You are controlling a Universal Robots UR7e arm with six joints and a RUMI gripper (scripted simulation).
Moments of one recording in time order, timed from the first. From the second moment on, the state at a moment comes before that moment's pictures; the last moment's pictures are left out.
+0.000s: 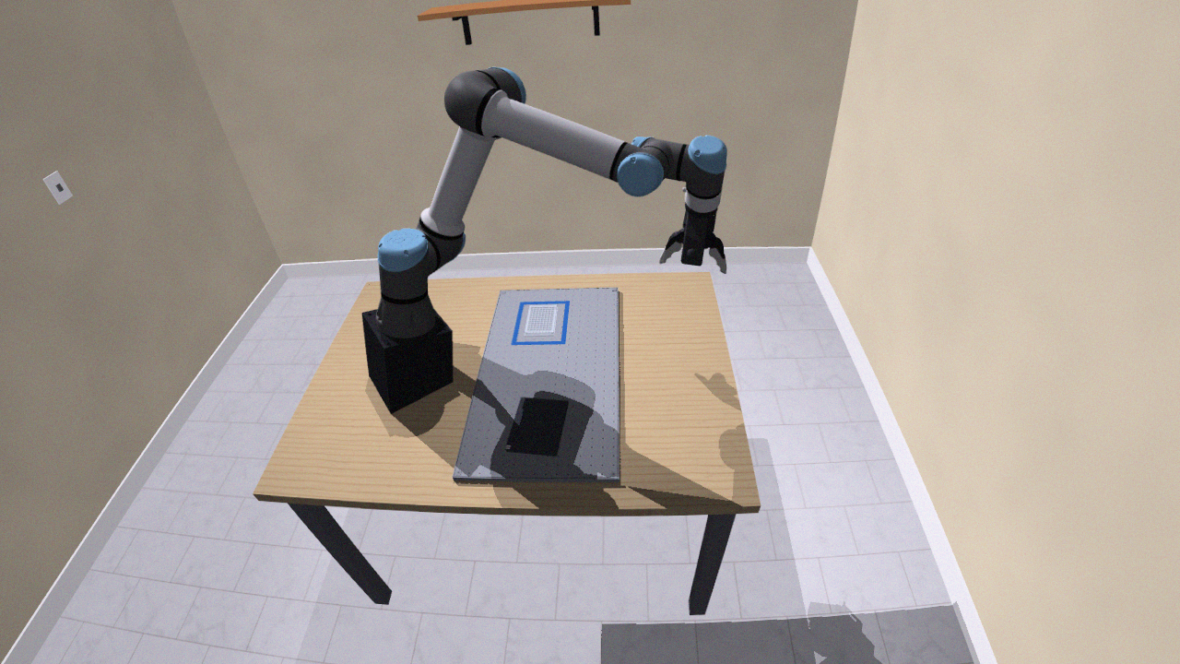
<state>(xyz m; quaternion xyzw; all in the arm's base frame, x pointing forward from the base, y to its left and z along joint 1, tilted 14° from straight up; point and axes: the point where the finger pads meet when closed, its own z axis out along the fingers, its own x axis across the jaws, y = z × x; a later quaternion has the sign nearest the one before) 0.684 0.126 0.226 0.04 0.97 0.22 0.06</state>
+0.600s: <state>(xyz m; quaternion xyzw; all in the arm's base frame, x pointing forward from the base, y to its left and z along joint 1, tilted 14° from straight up) 0.684 0.126 0.226 0.04 0.97 0.22 0.06</state>
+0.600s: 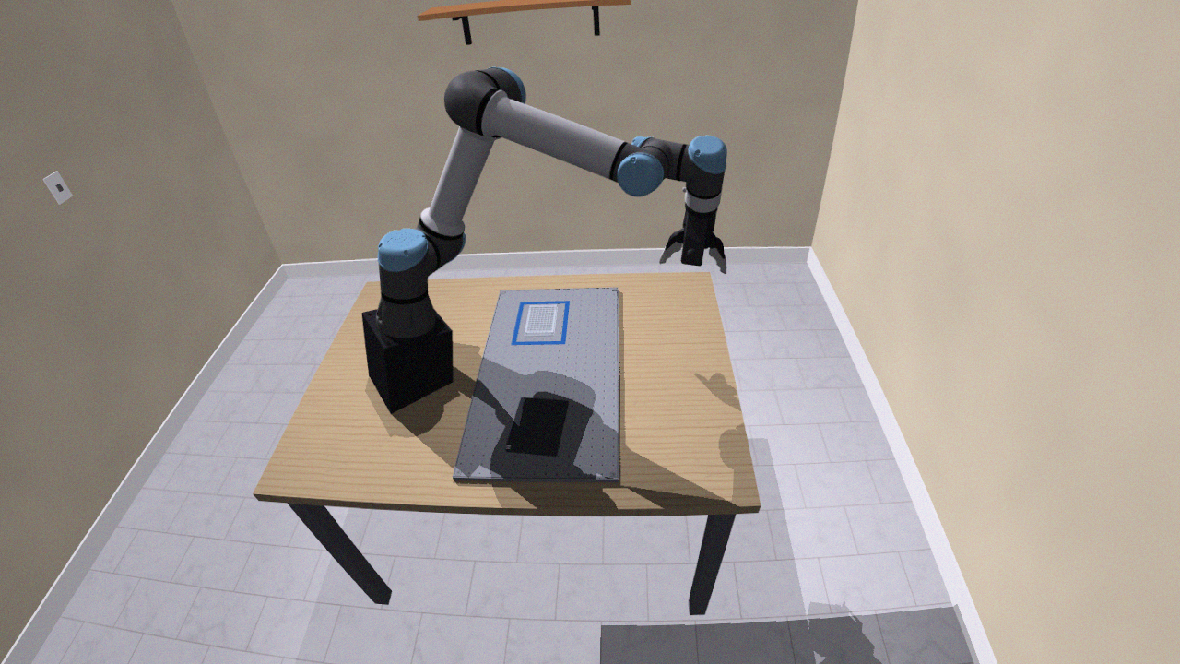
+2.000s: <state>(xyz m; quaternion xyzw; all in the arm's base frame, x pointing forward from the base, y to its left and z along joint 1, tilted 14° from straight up) 0.611 0.168 0.172 -0.37 0.91 0.15 0.12</state>
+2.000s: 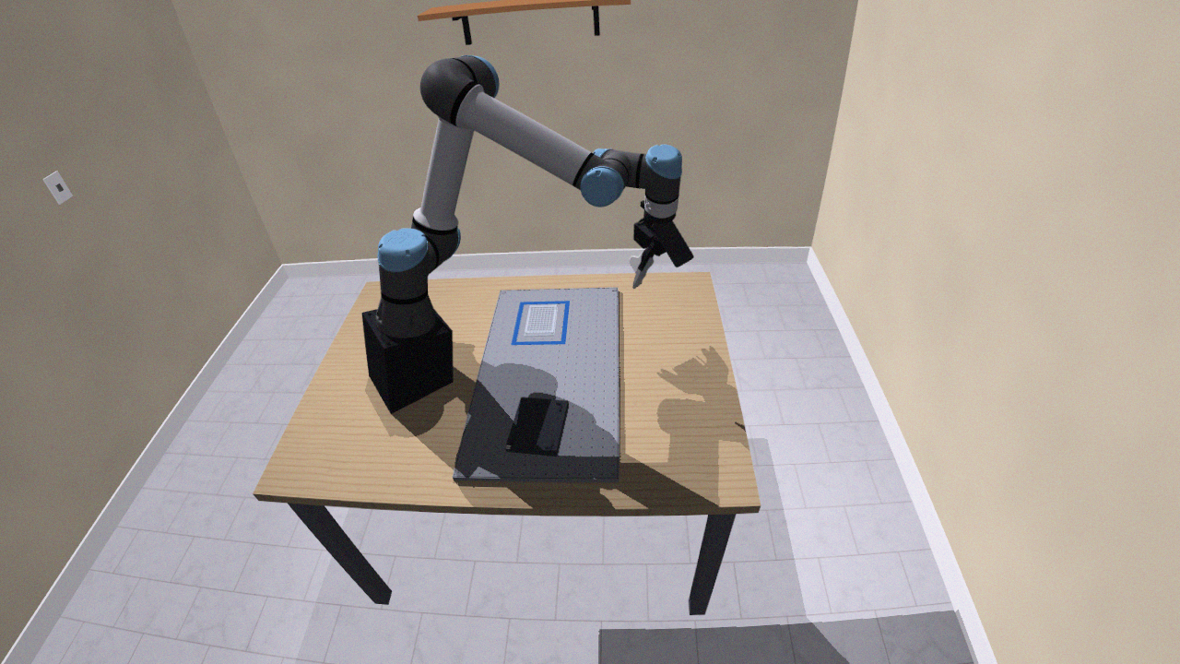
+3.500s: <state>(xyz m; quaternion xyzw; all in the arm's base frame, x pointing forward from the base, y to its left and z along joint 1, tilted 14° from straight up) 0.506 0.209 0.111 -0.76 0.63 0.04 0.15</state>
